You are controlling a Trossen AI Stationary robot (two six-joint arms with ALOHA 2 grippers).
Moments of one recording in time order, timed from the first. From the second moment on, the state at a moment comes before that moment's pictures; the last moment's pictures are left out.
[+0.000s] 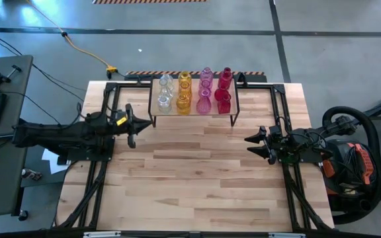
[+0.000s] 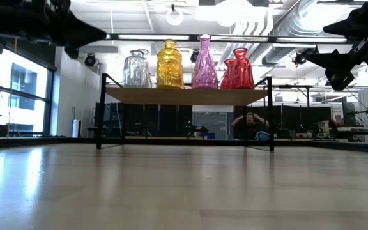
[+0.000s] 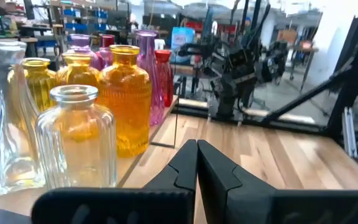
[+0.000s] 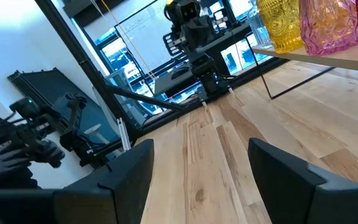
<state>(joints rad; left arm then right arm) 0.10 0.44 0.23 0.20 -0.11 -0.07 0.35 0.03 0.01 0.05 0.32 0.49</state>
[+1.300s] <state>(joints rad) 0.10 0.37 0.01 0.15 -0.13 -0.13 0.35 0.03 0.01 0.05 0.32 0.49</state>
